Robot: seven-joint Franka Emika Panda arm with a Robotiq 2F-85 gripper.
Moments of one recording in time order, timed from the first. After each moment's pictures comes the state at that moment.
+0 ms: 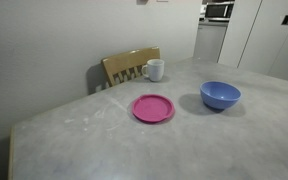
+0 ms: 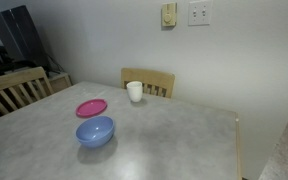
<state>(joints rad) 0.13 -0.67 0.31 -2.30 0.00 1.41 0.22</state>
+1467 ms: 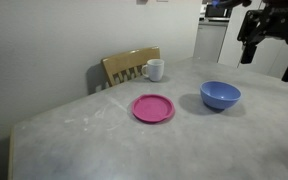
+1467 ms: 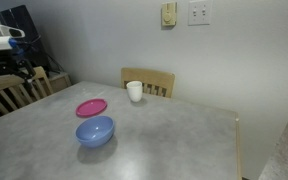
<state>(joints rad) 0.28 -0.25 0.06 -2.46 0.02 2.18 -0.68</state>
